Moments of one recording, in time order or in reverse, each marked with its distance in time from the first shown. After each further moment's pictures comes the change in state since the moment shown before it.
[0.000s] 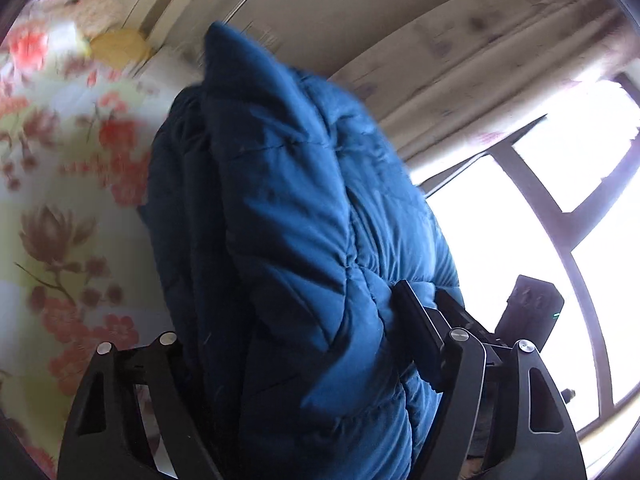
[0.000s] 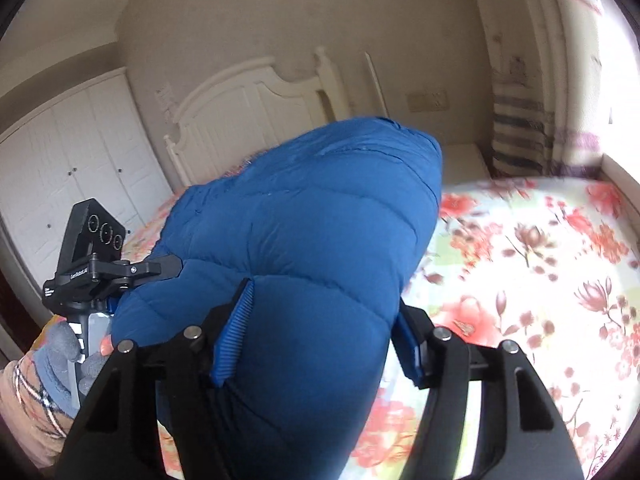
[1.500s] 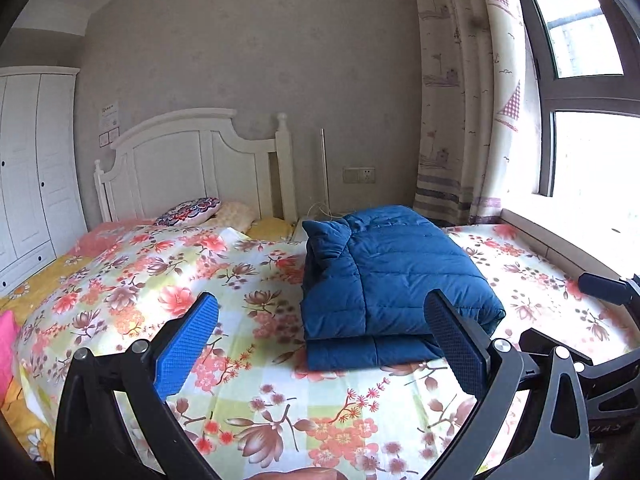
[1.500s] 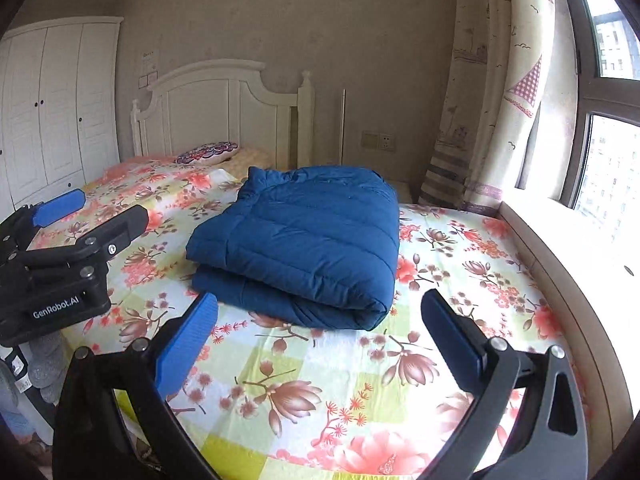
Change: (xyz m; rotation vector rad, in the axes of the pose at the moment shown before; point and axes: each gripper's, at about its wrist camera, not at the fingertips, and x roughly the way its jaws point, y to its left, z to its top) left arm -0.138 -0.172 -0.197 0.496 -0.580 0.747; right arm -0.169 0.138 -0.123 -0.254 -0.244 -0.268
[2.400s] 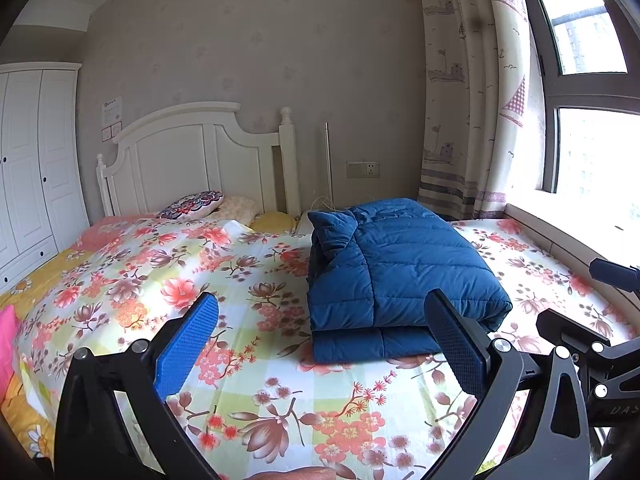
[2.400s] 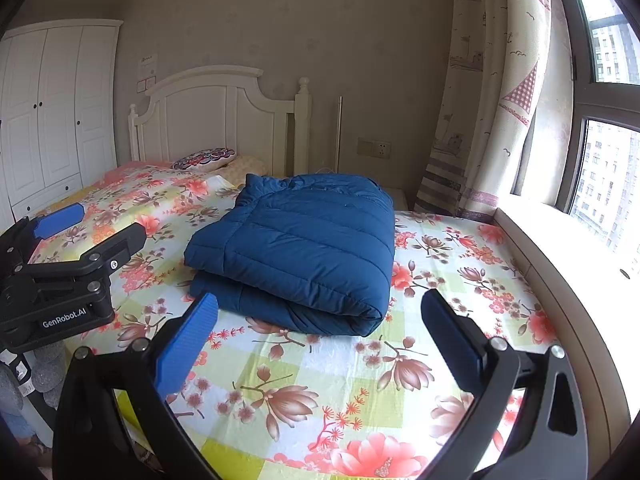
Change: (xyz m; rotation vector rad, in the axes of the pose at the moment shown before) left arm 0.000 0.005 -0.005 -0.005 0.024 0.004; right arm -0.005 -0.001 0.003 -0.005 -0.011 -0.013
